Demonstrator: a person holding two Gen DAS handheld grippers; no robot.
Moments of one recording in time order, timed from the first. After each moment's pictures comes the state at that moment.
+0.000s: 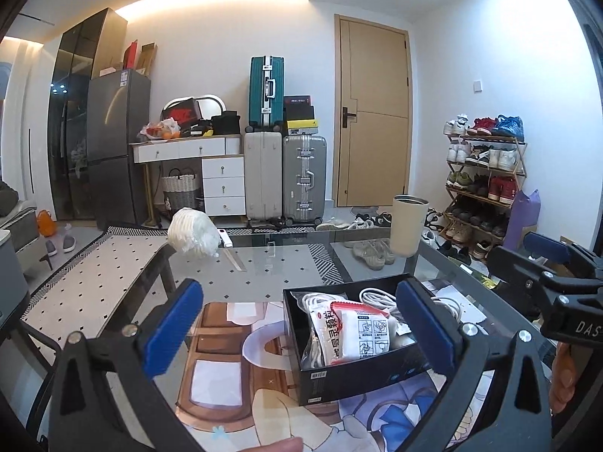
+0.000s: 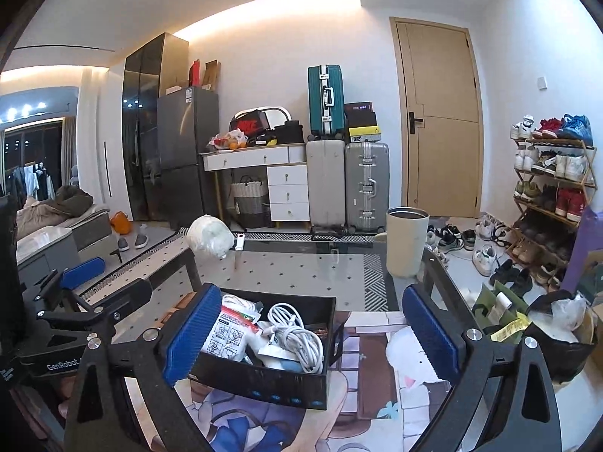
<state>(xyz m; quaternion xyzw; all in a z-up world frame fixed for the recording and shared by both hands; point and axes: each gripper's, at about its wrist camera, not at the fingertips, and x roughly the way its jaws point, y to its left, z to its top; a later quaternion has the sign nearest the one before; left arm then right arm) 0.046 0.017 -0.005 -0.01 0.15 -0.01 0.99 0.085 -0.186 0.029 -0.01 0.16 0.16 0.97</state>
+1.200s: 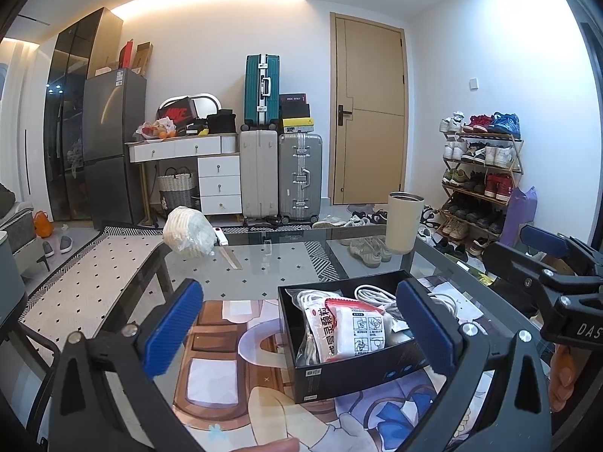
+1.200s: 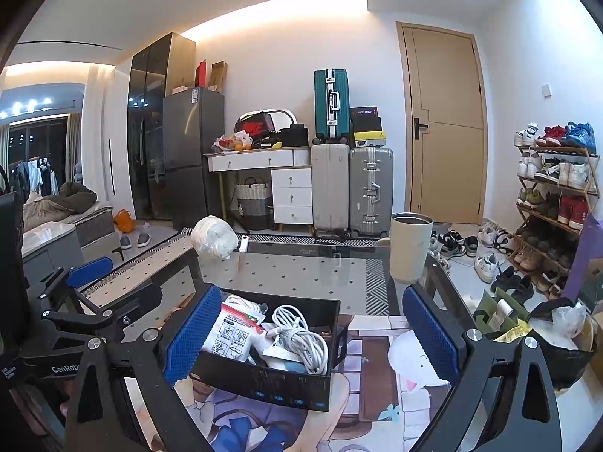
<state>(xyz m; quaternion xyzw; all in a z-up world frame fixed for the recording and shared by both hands) 0.044 0.014 -0.003 -0.01 0.16 -0.01 0.99 0.082 -0.184 0.028 -0.02 0.15 0.16 0.97</state>
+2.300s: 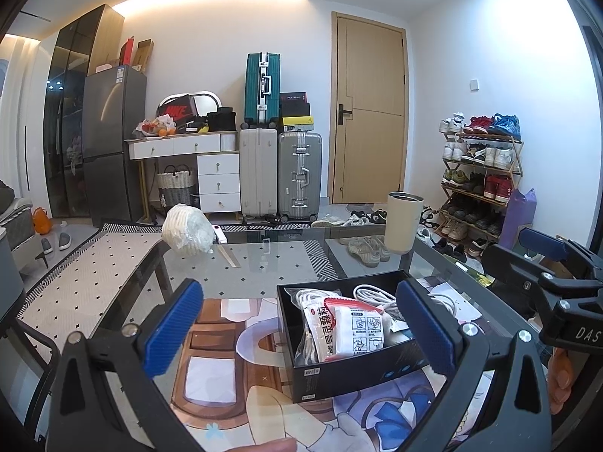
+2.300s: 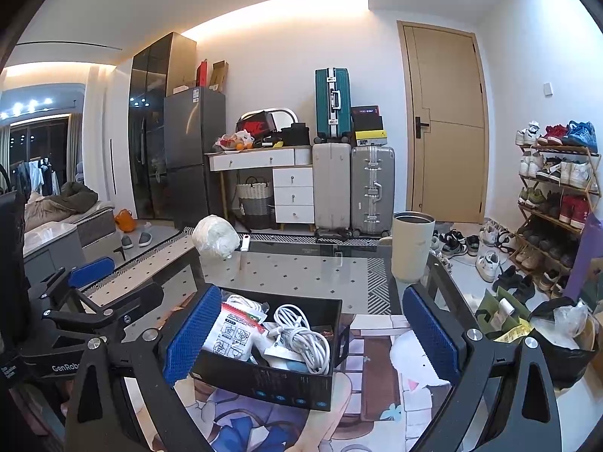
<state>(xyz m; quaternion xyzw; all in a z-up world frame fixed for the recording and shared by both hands) 0.044 0.015 -0.004 -0.02 0.16 -0.02 0.99 0.082 -0.183 0.030 -0.02 0.15 0.17 0.97</state>
